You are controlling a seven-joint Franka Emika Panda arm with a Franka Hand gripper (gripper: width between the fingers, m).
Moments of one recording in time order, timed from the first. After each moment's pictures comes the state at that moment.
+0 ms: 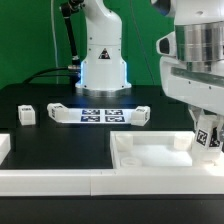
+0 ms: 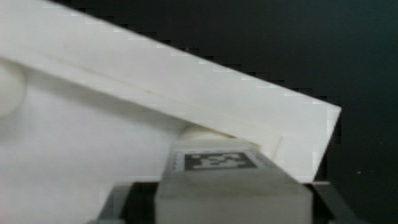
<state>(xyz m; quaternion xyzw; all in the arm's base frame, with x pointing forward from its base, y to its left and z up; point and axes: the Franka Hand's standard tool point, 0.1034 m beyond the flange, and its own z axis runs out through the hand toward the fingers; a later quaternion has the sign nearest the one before) 0.627 0.129 0.072 -0.80 0.59 0.05 0.06</state>
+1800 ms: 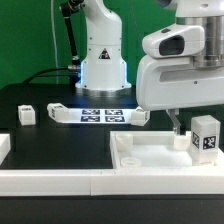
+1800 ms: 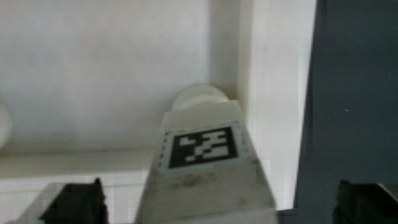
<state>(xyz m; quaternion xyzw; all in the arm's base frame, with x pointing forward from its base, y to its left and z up) 0.631 0.118 0.079 -1.00 0.01 0.01 0.05</state>
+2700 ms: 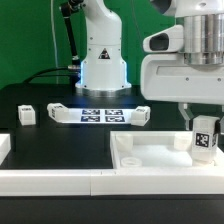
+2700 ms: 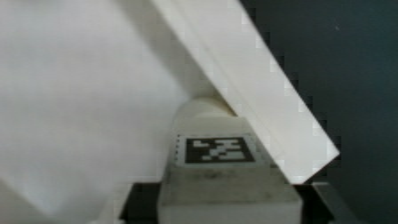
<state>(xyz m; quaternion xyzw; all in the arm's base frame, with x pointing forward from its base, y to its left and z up) 0.621 0.123 0.076 -0.92 0.38 -0.02 0.05</state>
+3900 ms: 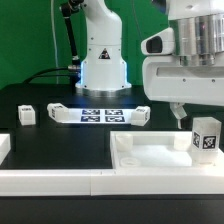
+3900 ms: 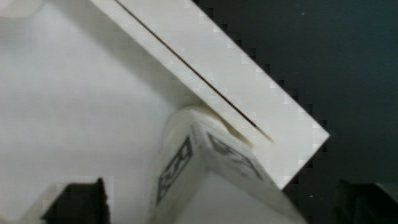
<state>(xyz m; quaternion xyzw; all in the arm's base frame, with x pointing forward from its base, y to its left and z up) 0.627 0.121 0.078 -0.92 0.39 0.01 0.08</state>
